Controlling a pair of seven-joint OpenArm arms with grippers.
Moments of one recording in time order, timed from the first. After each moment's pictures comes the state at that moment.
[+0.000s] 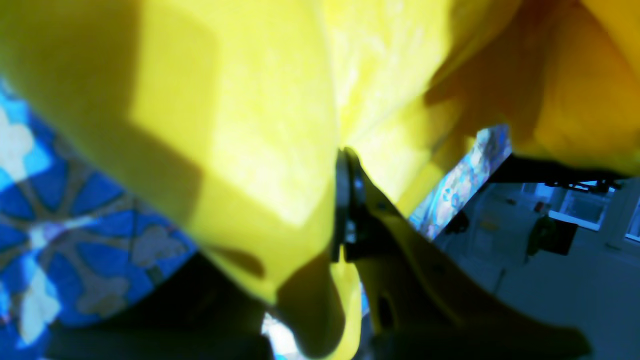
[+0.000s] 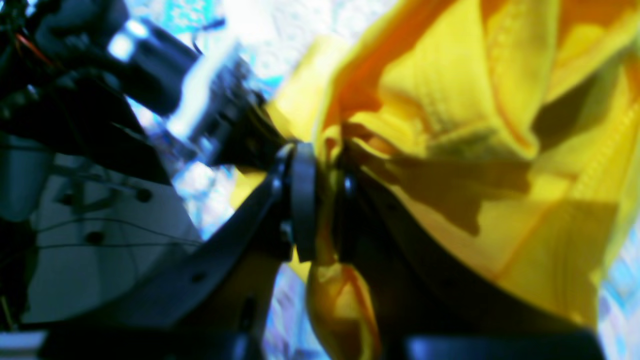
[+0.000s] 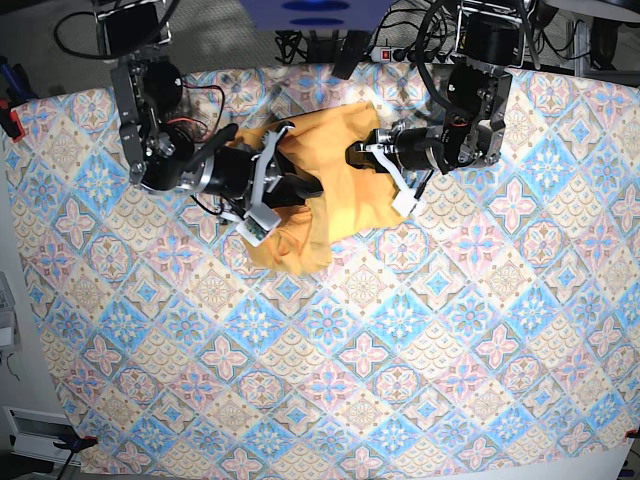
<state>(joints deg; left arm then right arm) 5.9 -8.5 4.4 73.3 -47.2 -21.1 58.1 -7.2 12.0 -10.1 99.5 39.7 39.7 -52.6</state>
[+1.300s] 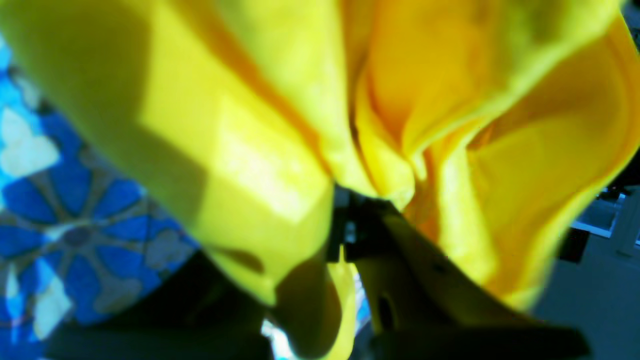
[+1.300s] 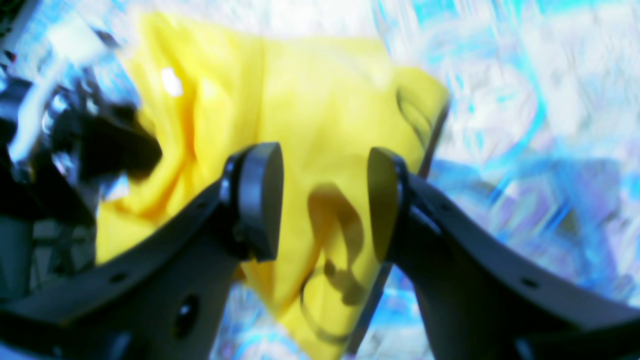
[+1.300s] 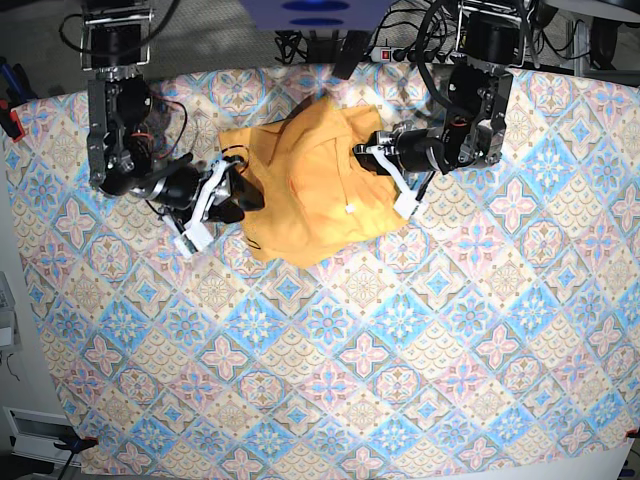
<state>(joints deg) 6.1 -8.7 4.4 74.7 -46.4 -20.9 57.0 -6.9 13.9 1.7 88.0 39.6 39.4 -52.1</state>
